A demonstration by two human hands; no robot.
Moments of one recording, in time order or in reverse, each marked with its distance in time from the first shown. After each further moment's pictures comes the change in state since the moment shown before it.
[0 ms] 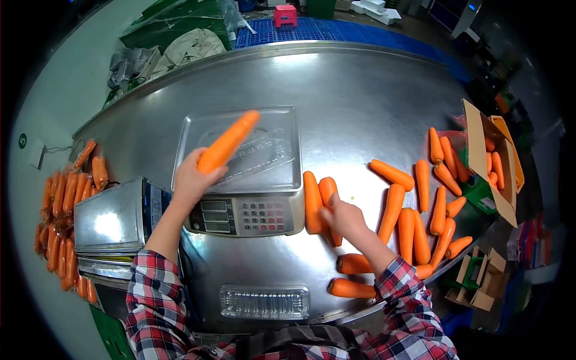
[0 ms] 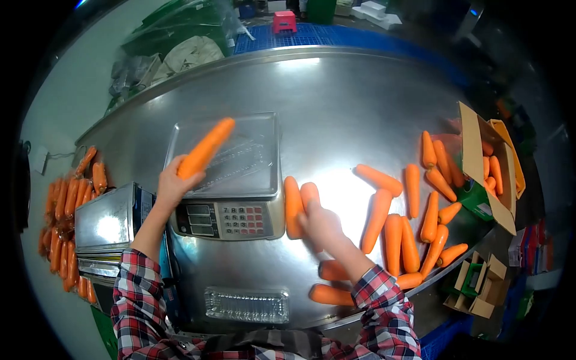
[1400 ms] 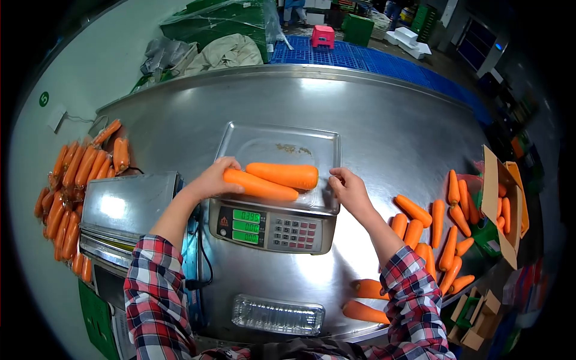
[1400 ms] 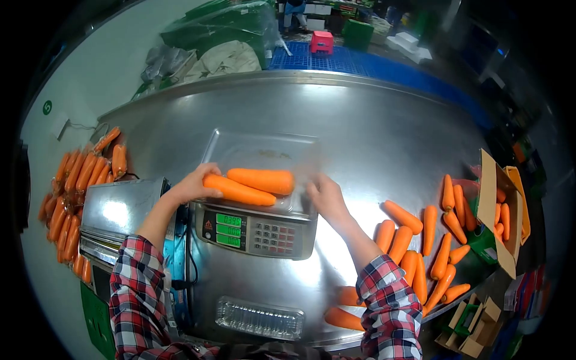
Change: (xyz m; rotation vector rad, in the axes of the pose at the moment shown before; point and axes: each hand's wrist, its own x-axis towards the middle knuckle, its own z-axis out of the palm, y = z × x) left_hand 0.028 -0.079 -0.042 -0.057 -0.429 0.074; right_hand 0.097 -0.076 -0.027 0.533 0.131 -0.345
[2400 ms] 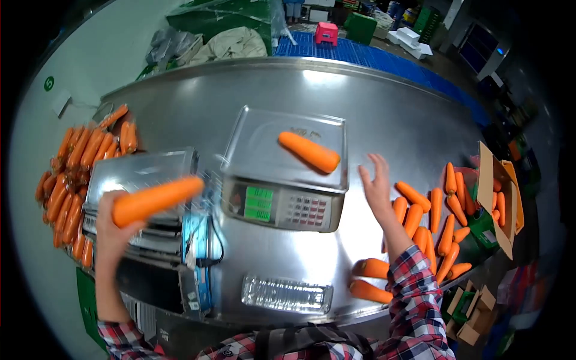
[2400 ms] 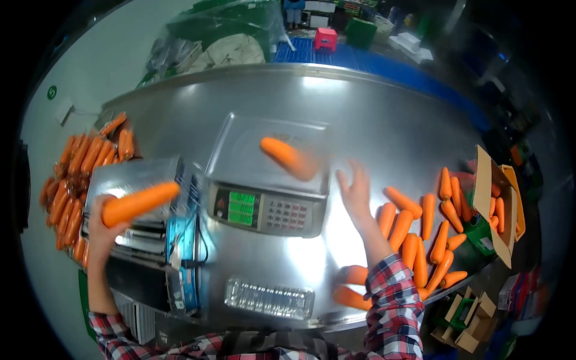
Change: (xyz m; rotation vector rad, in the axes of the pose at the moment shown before) left_hand -0.272 0.048 -0.079 0.321 0.719 -0.125; right_hand -0.050 0.024 -0.011 -0.402 0.485 -0.290
